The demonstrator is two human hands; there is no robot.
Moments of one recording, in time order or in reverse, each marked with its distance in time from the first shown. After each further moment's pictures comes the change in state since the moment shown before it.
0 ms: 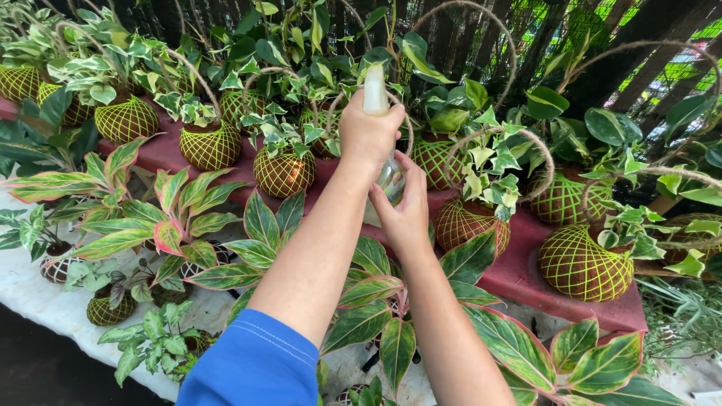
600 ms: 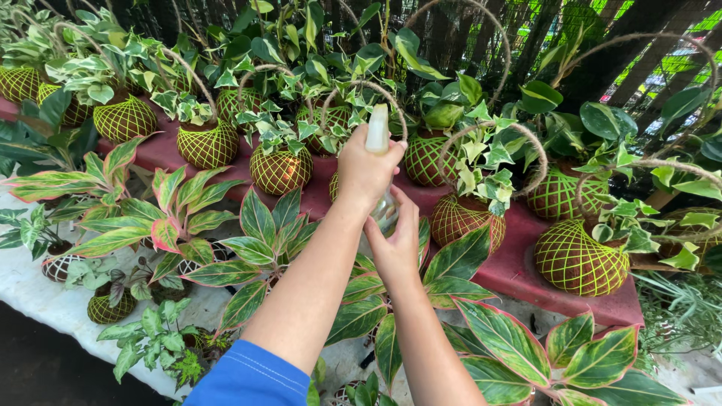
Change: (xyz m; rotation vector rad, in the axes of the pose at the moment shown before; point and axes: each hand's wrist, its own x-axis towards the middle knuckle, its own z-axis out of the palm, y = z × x) left_hand -0.055 -0.010 -0.009 0.057 -0.074 -0.062; right_hand -0.057 0.001 -0.002 0.023 0.035 0.155
